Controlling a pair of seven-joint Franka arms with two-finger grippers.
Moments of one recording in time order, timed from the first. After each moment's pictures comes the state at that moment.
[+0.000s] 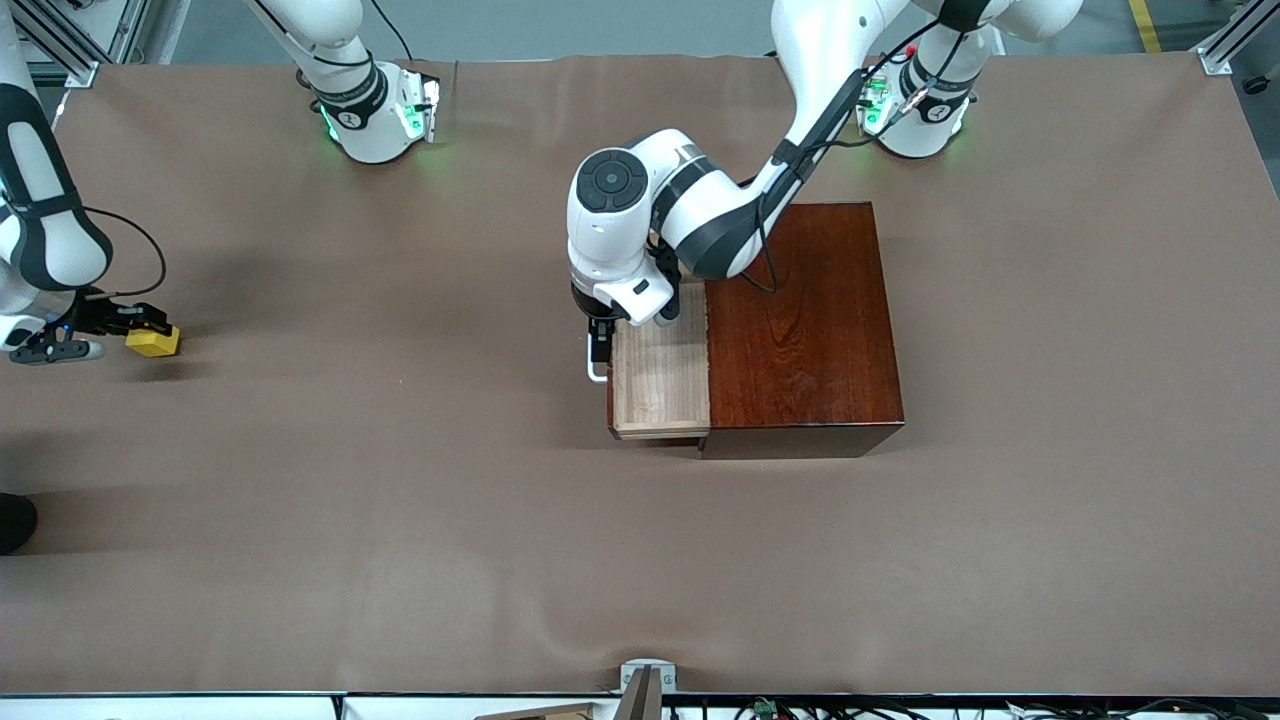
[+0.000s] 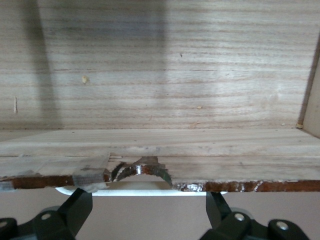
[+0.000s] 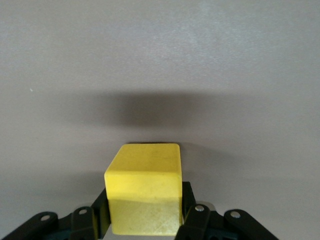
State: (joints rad) left arm -0.80 0.70 -0.09 -1.33 0.00 2.13 -2.48; right arm -0.68 0.43 0.04 -2.12 -0.03 2.41 -0.70
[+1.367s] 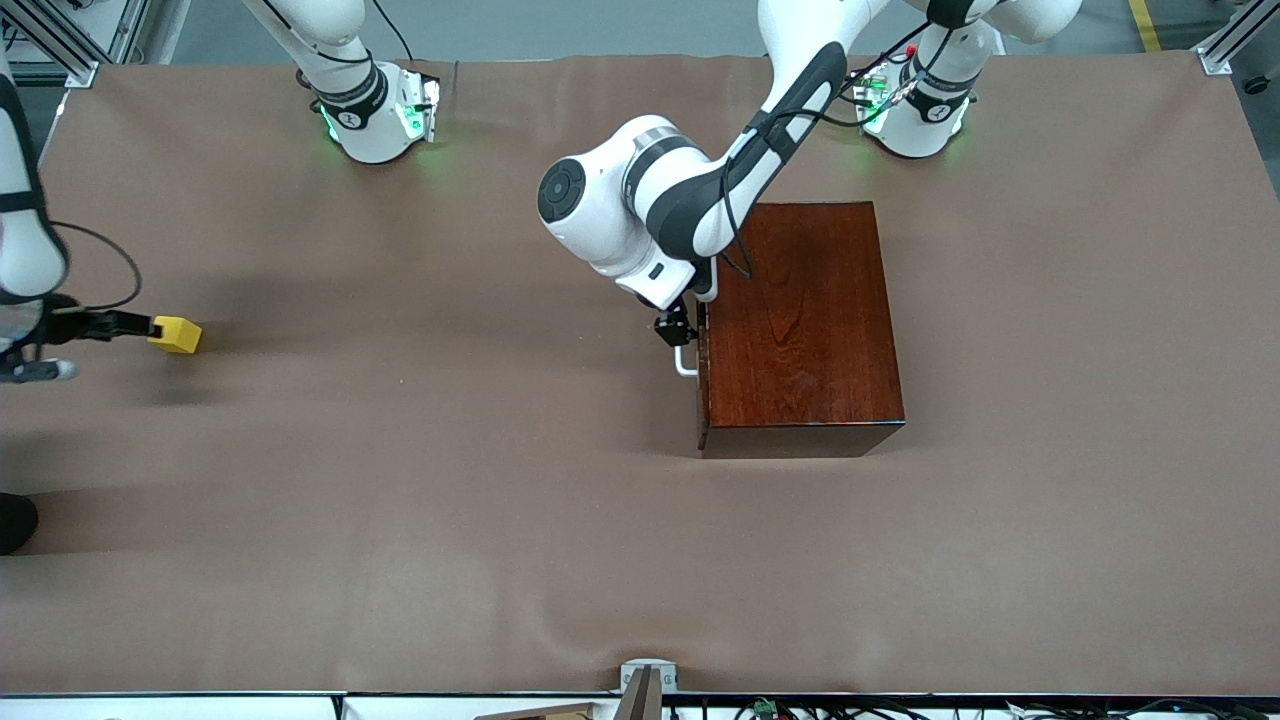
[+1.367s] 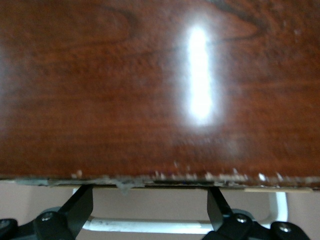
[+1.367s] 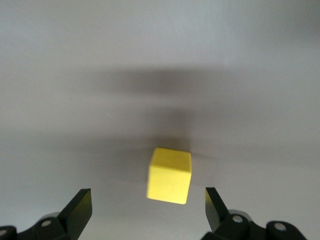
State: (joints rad) left arm -0.86 0.71 -0.06 -1.29 0.30 1.60 -2.56; right arm -0.57 0.37 0.07 -1.83 -0.04 1.98 -0.53
